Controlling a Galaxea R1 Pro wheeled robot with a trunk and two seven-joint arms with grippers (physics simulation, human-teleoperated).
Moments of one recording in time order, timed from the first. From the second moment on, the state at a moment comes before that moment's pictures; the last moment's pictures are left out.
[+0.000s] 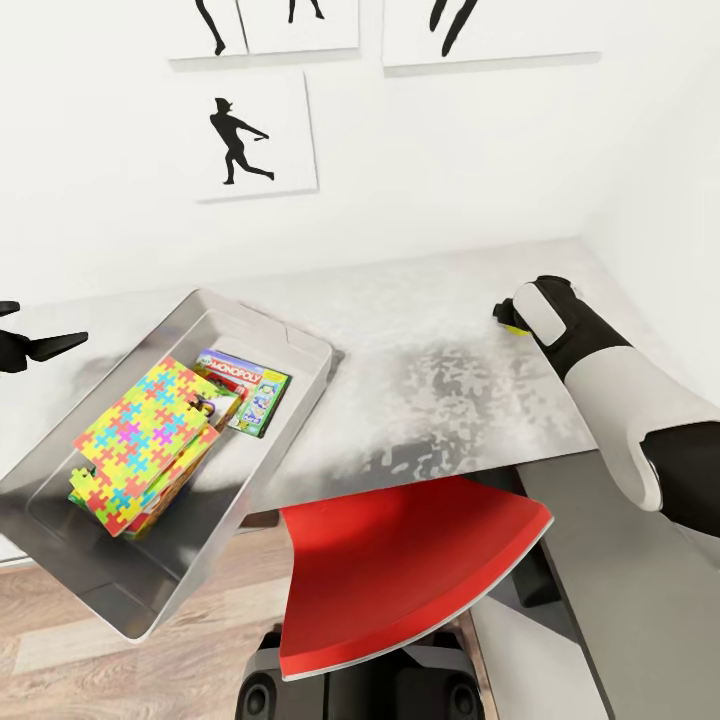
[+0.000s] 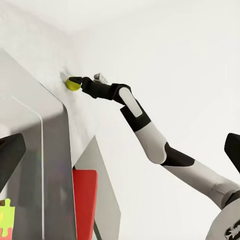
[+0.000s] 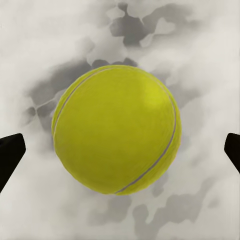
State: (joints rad) left arm -1.10 0.96 -0.33 -0.94 1.09 1.04 -1.49; right arm -1.53 -0.12 0.32 -0.48 -0.73 0.58 -0.64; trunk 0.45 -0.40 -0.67
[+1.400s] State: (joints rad) left arm -1.10 0.96 -0.33 -0.94 1.09 1.04 -1.49; right arm -1.53 -0.12 0.32 -0.47 -0.72 0.57 -0.64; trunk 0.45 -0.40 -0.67
